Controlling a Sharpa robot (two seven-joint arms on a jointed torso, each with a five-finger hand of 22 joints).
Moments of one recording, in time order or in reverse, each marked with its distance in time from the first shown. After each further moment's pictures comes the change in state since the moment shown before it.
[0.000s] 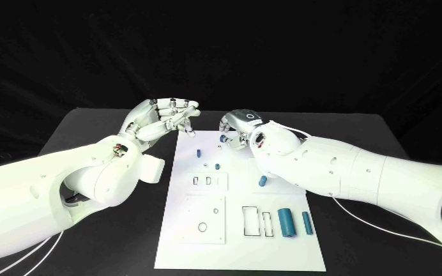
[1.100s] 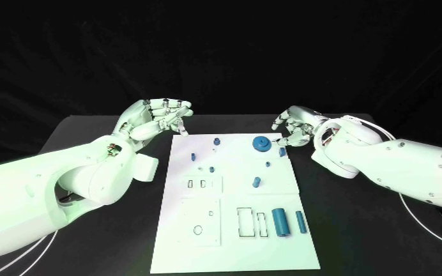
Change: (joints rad) left arm 0.001 -0.019 0.000 -0.029 0.002 0.011 0.001; left_hand 0.000 0.000 0.003 -0.003 0.000 0.000 0.000 0.000 0.000 0.000 0.000 0.000 0.001 0.000 0.000 0.000 0.000 0.000 0.000 0.000 0.000 0.001; right arm 0.041 -0.426 0.035 0.269 0.317 0.095 0.008; right_hand 0.050 0.007 -0.352 0.113 0.088 -0.077 0.003 -0.036 0.038 0.351 -0.029 1.352 1.184 0.012 -0.023 0.311 0.329 -0.047 0.141 -0.021 0.248 0.255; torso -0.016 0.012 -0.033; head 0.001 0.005
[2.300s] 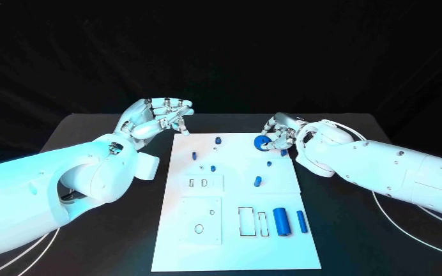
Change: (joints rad) left arm 0.000 0.005 0.000 -0.009 0.000 0.009 0.000; left_hand 0.000 0.000 0.000 0.000 0.000 0.000 0.000 0.000 0.000 0.000 0.000 0.000 0.000 0.000 0.000 0.000 0.001 0.000 0.000 0.000 0.000 0.000; right arm -0.039 0.162 -0.006 -0.174 0.011 0.029 -0.009; right_hand 0.060 0.039 -0.070 0.054 0.009 -0.003 0.003 0.009 0.011 0.043 0.004 0.089 0.000 -0.004 0.011 0.034 0.000 -0.016 0.001 0.009 0.055 0.000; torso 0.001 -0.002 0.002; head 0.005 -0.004
